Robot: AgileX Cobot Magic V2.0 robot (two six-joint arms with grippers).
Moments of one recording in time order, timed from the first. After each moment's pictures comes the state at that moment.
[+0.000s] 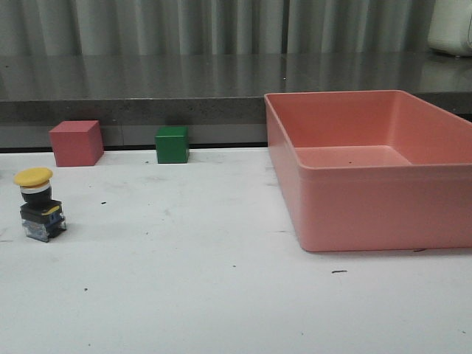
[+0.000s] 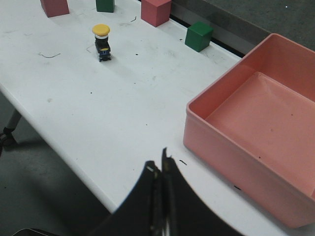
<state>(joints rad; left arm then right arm) 0.05 0.00 -0.02 -0.10 0.17 -0.02 0.73 0.43 -0.68 -0.03 0.77 -0.04</state>
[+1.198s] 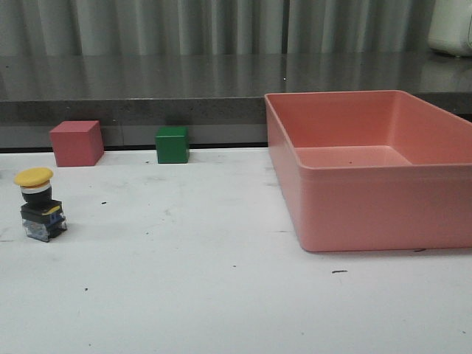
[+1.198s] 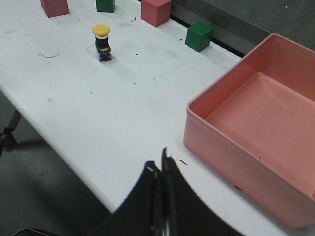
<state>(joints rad) 0.03 0.00 0.01 -0.05 0.03 -0.02 0.73 0.43 -0.68 -0.03 0.78 -0.04</state>
